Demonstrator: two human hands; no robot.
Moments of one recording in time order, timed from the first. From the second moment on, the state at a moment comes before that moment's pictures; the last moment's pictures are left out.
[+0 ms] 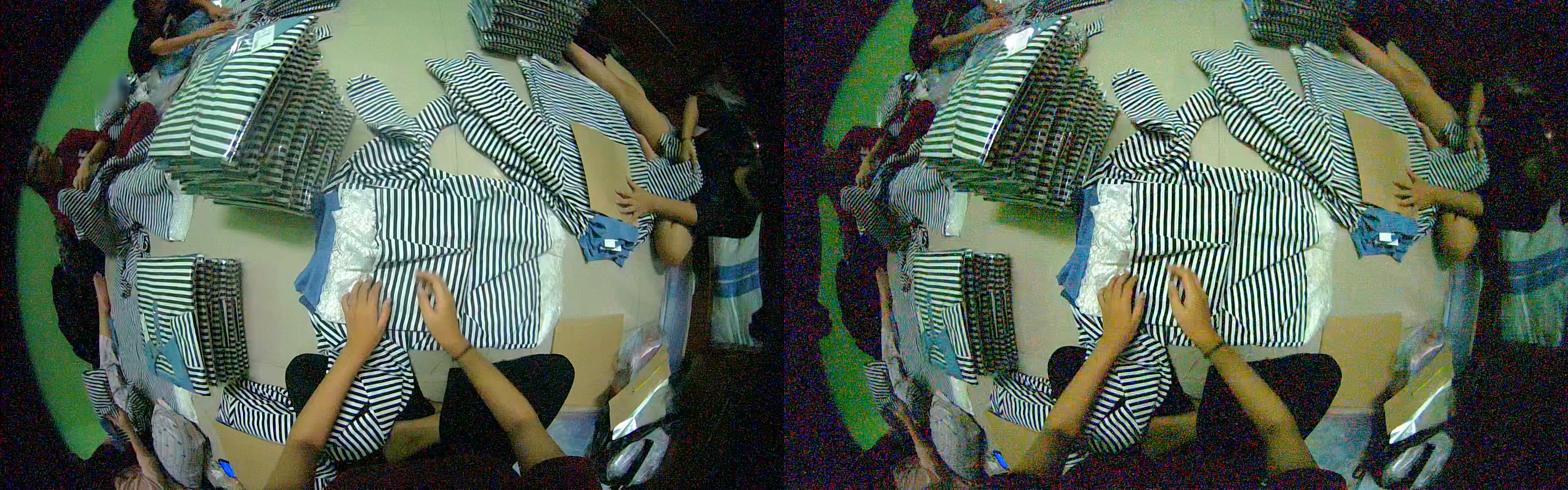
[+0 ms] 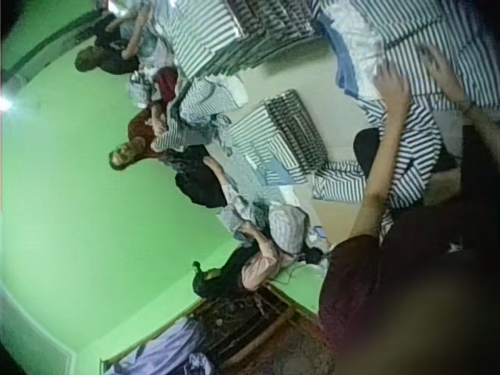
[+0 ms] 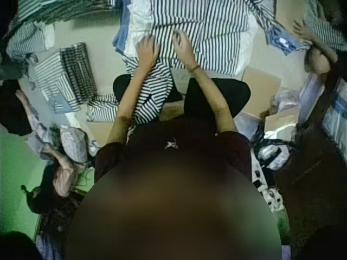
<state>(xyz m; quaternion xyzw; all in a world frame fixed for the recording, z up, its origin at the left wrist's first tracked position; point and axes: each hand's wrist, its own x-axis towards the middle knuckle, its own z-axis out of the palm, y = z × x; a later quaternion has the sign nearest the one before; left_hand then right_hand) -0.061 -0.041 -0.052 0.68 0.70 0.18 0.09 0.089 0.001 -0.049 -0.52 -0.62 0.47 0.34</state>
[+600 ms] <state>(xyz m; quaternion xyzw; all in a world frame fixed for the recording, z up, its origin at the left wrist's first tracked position) -0.109 0.157 -0.070 0.81 0.57 0.11 0.10 0.023 -0.089 -0.109 -0.35 0.14 0.85 0.36</state>
